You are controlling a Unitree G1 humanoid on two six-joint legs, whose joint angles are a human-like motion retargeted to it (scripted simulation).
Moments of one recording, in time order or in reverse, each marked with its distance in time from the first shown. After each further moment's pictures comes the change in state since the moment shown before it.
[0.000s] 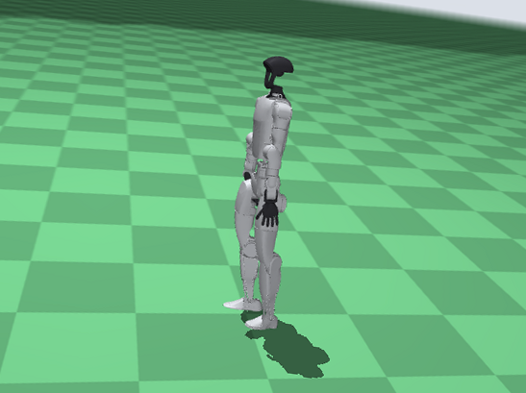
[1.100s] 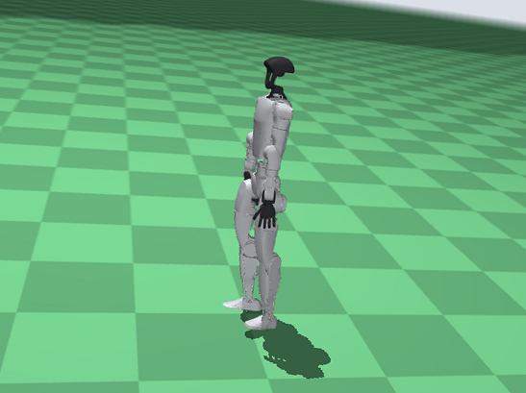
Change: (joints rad) left arm -0.014 0.032 -0.047 -0.050 0.059 0.006 -0.023; right arm 0.000 0.004 0.014 -0.002 -0.002 -0.007 -0.001; waist 0.001 -0.011 0.000; left_leg -0.007 0.004 -0.003 0.005 0.002 0.002; right_leg -0.004 0.000 -0.001 0.005 0.001 0.001
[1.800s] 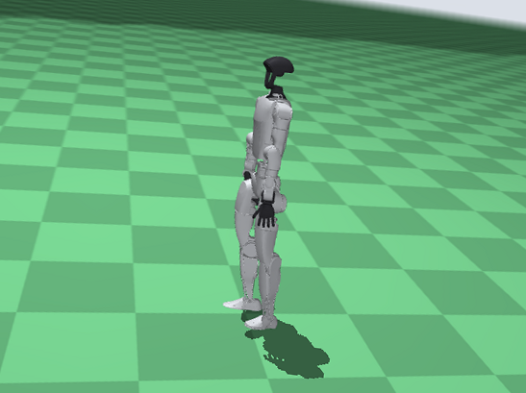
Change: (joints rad) left arm 0.006 0.014 -0.005 -0.035 0.053 -0.011 -0.100; right arm -0.002 0.000 0.008 -0.002 -0.008 -0.002 -0.002; waist -0.001 -0.001 0.003; left_leg -0.003 -0.002 0.003 0.000 0.001 0.000; right_leg -0.003 -0.001 0.001 -0.002 0.000 -0.001
